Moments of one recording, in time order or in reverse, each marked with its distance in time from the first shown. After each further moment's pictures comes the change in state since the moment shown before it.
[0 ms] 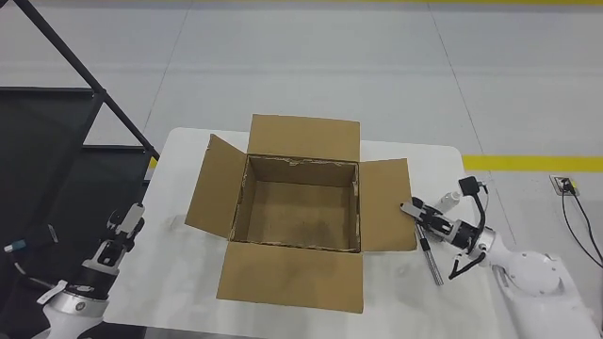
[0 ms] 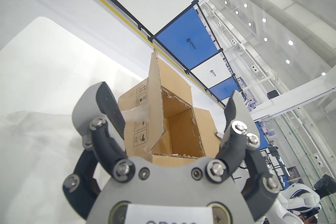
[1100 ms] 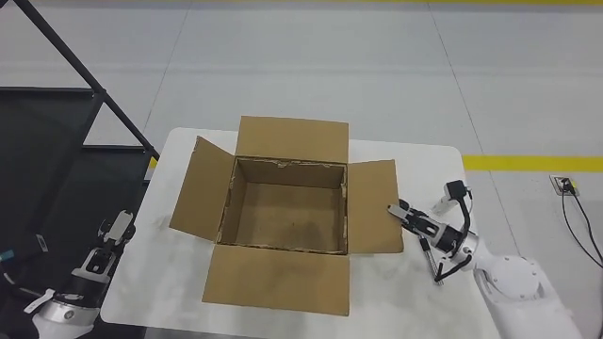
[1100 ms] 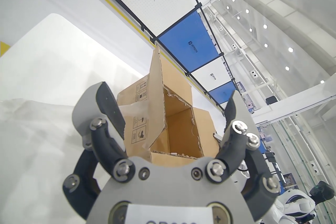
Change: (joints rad) left arm 0.037 0.012 -0.037 0.033 -0.056 -0.028 0.001; right arm -0.016 -0.002 -0.101 -0.019 0.105 0.023 -0.093
